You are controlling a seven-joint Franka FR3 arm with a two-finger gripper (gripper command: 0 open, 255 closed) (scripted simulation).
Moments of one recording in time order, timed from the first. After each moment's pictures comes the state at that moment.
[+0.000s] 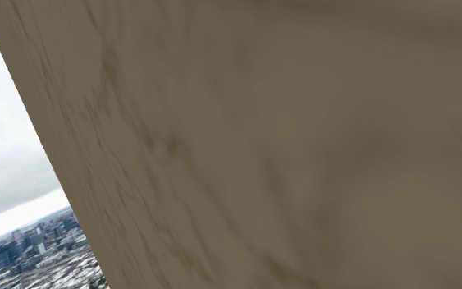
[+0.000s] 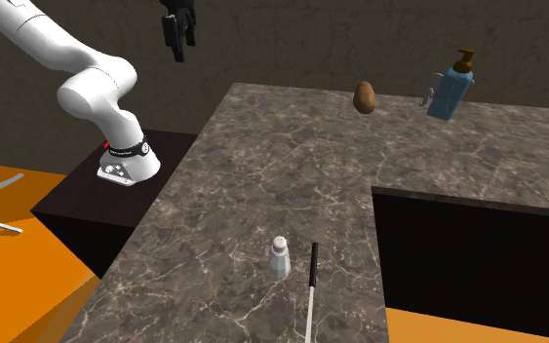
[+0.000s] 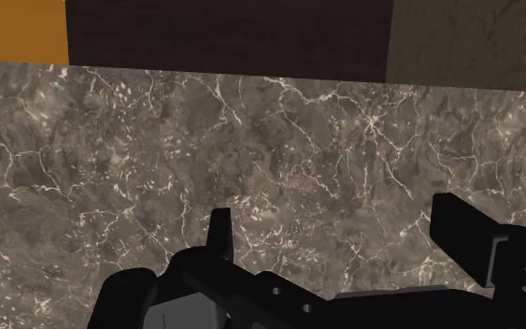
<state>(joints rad) -0.02 -0.75 -0.01 -2.29 0.06 1.44 -0.12</state>
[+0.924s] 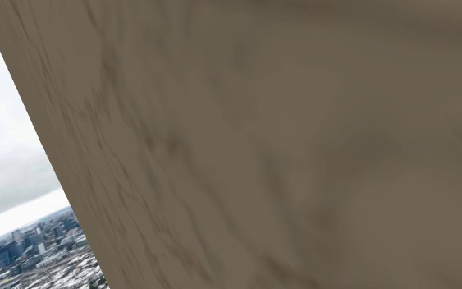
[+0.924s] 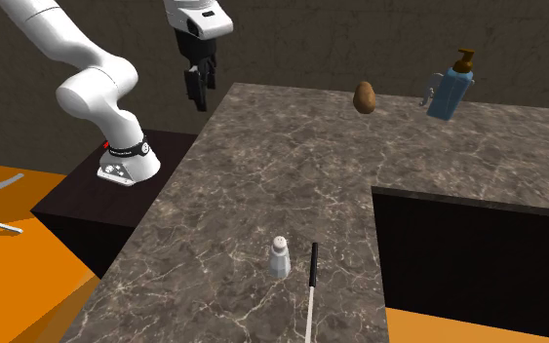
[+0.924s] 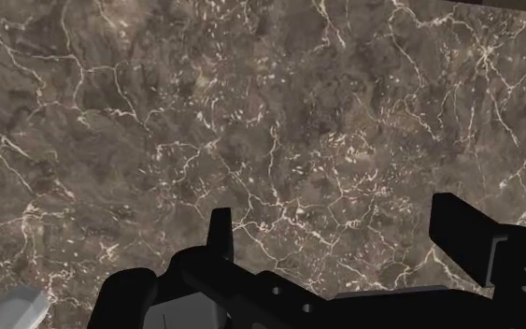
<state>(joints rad) -0.06 -0.48 -0.20 -2.25 -0.02 1.70 -0.36</state>
